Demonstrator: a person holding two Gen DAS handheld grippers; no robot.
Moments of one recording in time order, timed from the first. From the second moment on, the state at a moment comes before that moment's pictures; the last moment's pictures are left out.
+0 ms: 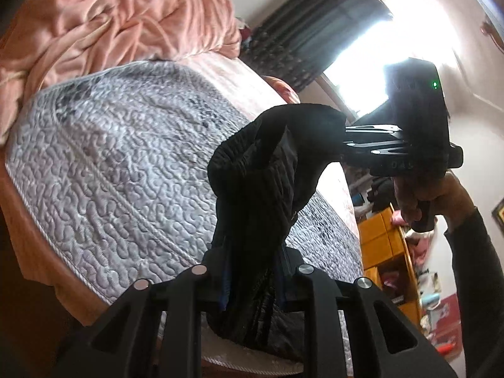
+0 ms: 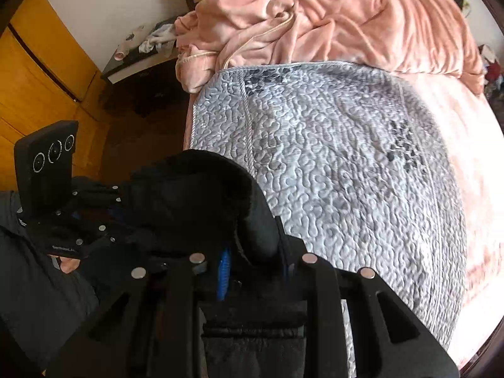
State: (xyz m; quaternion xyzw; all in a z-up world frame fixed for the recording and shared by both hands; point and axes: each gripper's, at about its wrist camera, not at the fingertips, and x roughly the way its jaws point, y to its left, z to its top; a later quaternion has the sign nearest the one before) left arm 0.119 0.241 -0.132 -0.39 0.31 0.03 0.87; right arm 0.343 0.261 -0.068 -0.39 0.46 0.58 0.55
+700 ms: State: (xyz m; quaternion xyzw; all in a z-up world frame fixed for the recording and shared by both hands) left arm 0.121 0.159 -0.074 -0.28 0.32 -0.01 0.91; right arm 0.334 0.175 -0.024 -0.36 0.43 0.56 0.60
